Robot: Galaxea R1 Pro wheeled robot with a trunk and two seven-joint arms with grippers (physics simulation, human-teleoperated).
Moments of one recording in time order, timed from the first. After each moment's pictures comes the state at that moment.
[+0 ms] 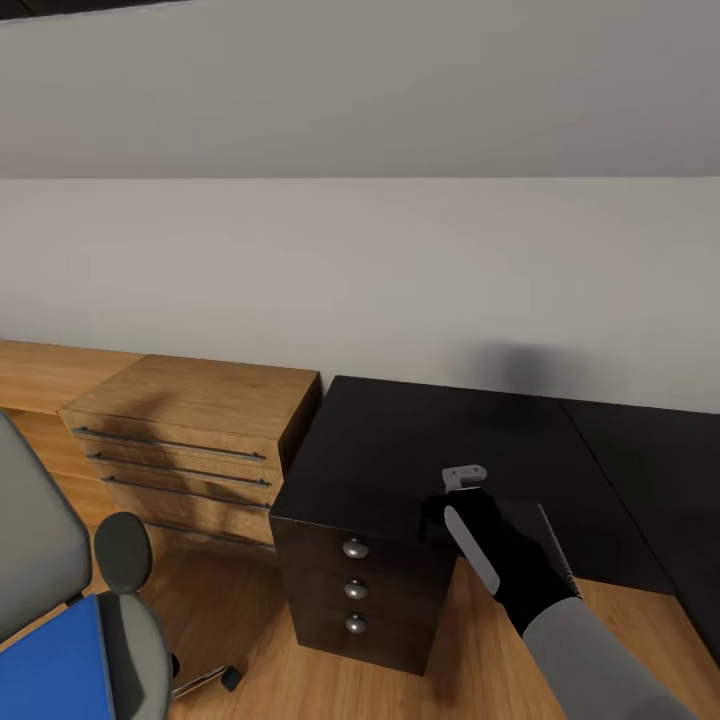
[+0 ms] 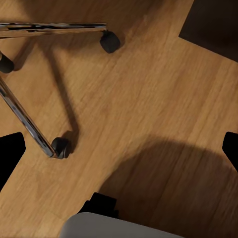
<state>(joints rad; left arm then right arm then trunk) 0.01 -0.09 0.09 -0.47 0.10 -0.35 0.16 -0.68 -0.01 0.37 -1.00 -0.34 0.80 -0.41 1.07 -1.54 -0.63</state>
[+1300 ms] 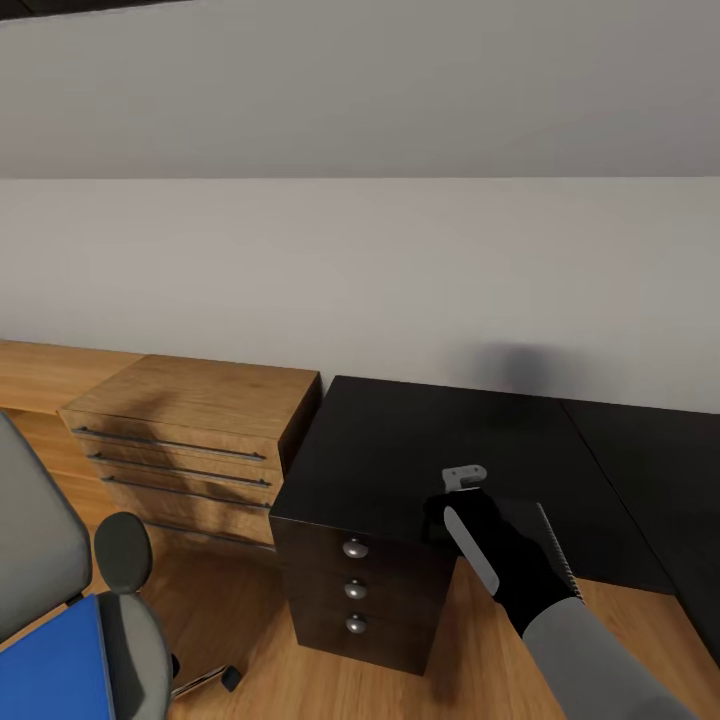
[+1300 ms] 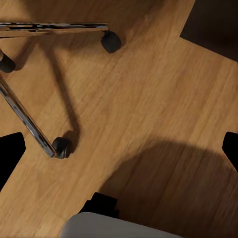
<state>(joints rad) 0.01 -0.09 0.10 -0.47 0.10 -0.35 0.16 -0.68 -0.01 0.37 -1.00 -0.33 0.80 -0.41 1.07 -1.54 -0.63</state>
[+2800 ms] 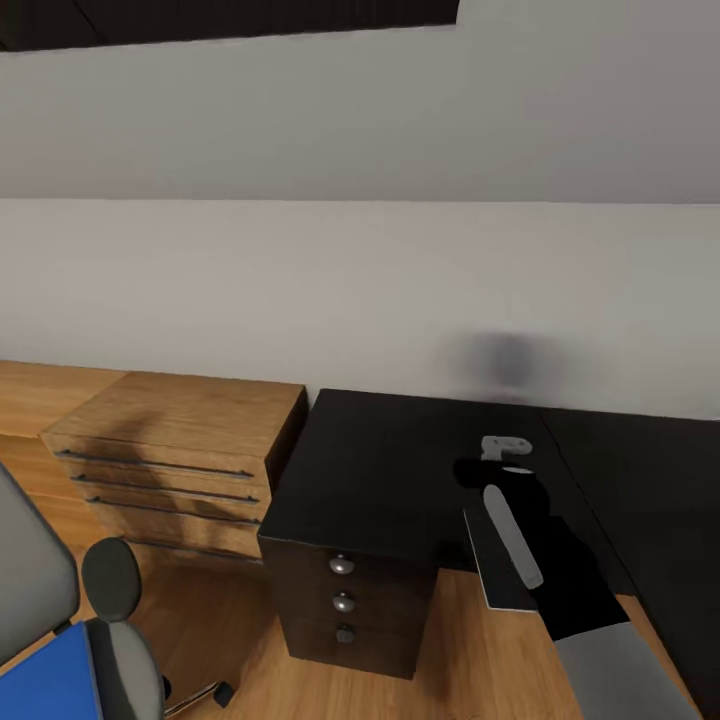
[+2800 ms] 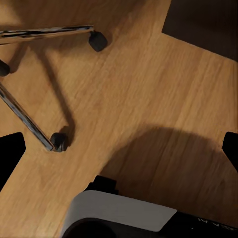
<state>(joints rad) 0.01 -0.09 0.09 -0.42 0.09 -0.35 0.15 -0.61 -0.04 0.18 -1.34 -0.34 0.81 -0.44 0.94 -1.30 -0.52</state>
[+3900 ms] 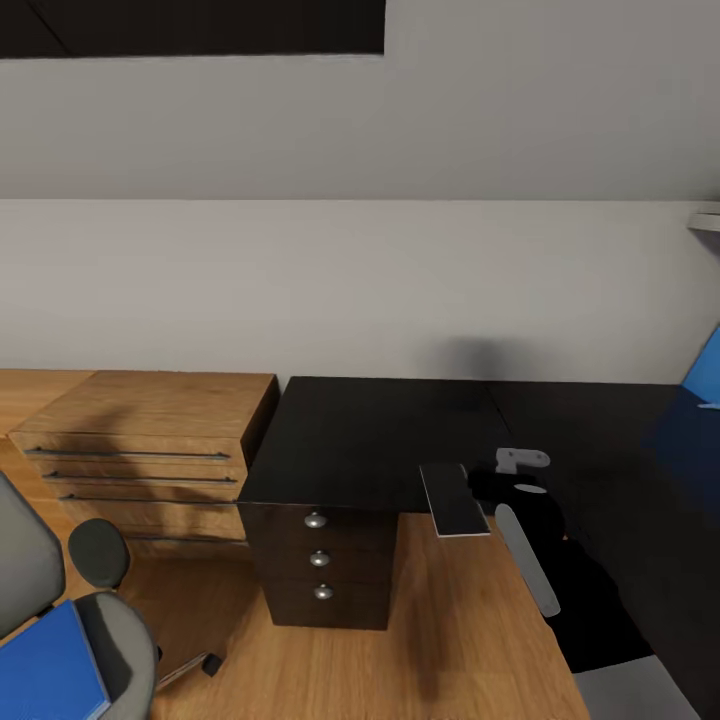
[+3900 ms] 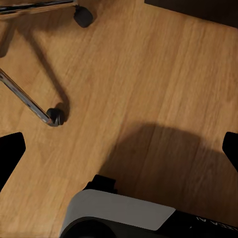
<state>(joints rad) 0.01 -0.09 0.09 -0.42 0.09 -0.35 0.15 -0.53 -0.07 0.18 -1.41 -0.34 0.79 -0.50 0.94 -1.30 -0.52</state>
